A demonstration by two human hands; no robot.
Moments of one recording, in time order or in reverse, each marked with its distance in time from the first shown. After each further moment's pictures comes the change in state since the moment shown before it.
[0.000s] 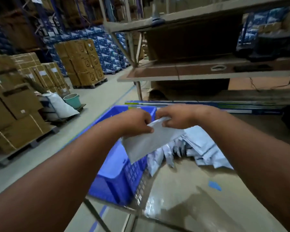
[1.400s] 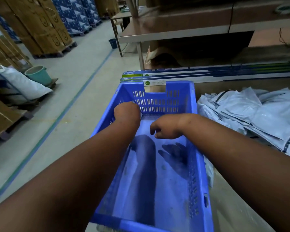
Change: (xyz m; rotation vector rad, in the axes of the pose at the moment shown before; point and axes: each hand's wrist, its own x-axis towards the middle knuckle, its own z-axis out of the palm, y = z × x) left_hand 0.196 -0.268 0.144 0.358 0.002 -0.252; right_hand 0.289 -0.036 0.160 0.011 -0.407 0.210
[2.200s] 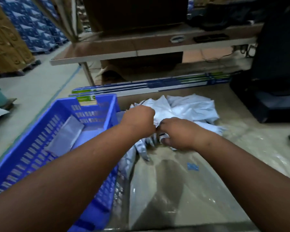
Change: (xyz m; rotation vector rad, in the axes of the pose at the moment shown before) left_hand -0.131 0.266 -0.154 -0.256 0.252 0.512; right_hand -0.292 0.162 0.081 0.007 0.417 0.258
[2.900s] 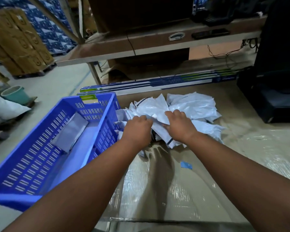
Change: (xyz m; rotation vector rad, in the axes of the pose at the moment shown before) left_hand -0.008 0.026 0.077 0.041 0.103 -0.046; right_hand 0.040 0.077 0.079 0.158 0.237 0.237
